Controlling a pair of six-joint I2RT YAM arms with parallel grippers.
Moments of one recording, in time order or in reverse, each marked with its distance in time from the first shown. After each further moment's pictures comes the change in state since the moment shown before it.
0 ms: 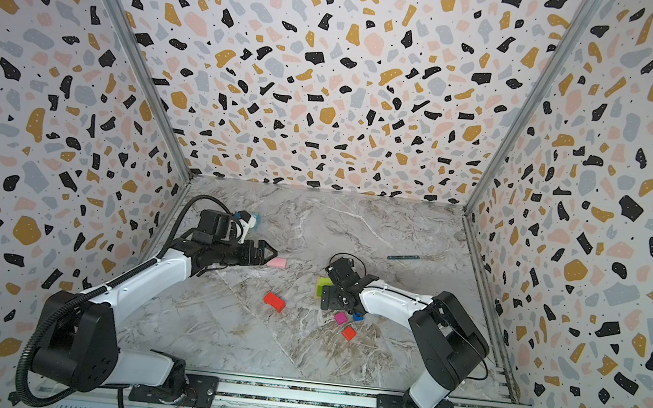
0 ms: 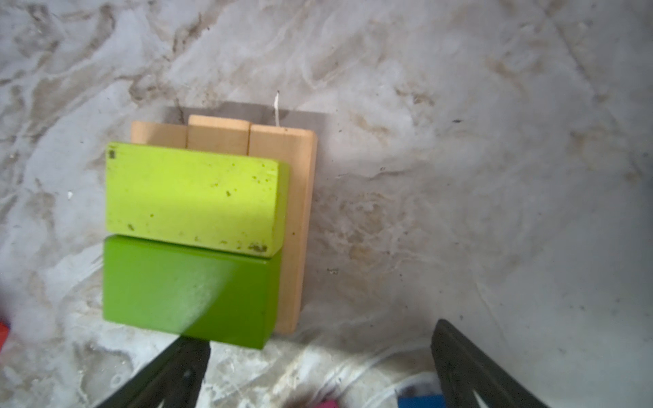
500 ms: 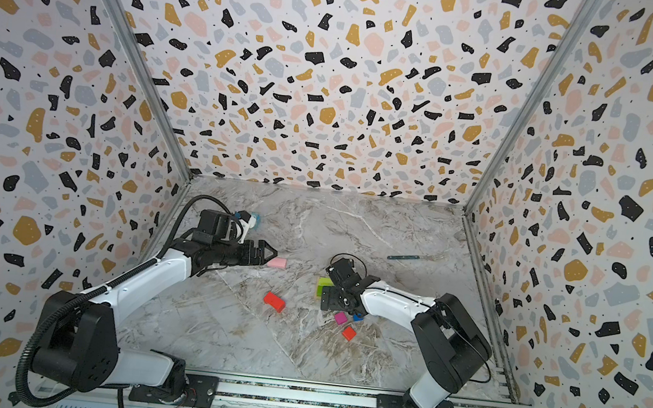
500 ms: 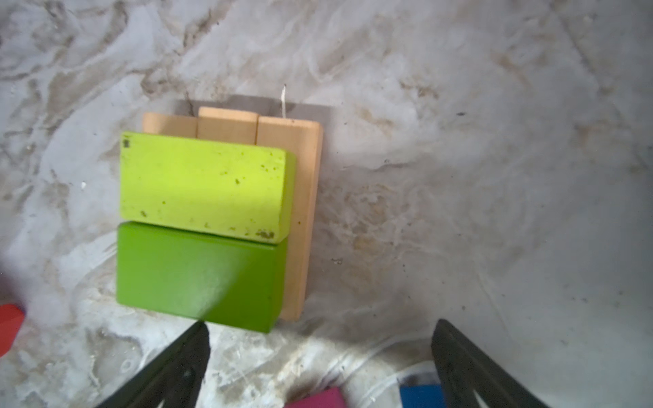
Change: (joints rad) left arm 0.000 0.000 0.000 0.000 0.000 0.000; right arm 0.000 -0.019 -0.012 0.000 -0.016 -0.003
